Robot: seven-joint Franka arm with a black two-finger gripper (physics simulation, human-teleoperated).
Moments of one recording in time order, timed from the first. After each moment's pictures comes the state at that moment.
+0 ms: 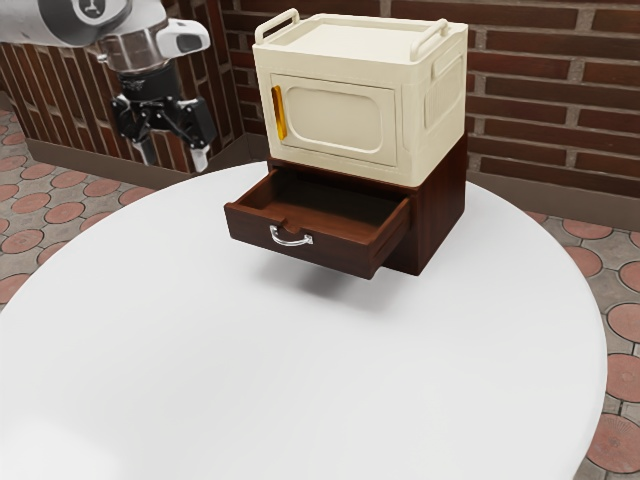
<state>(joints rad) -0.02 -0.08 0.00 -1.62 -0.03 1.57 -0.11</state>
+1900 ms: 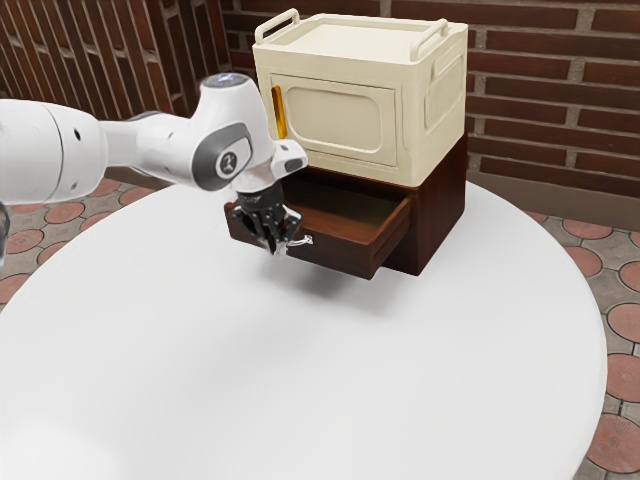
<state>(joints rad) -0.01 0.36 -0.07 -1.68 0.02 2.17 -0.21</state>
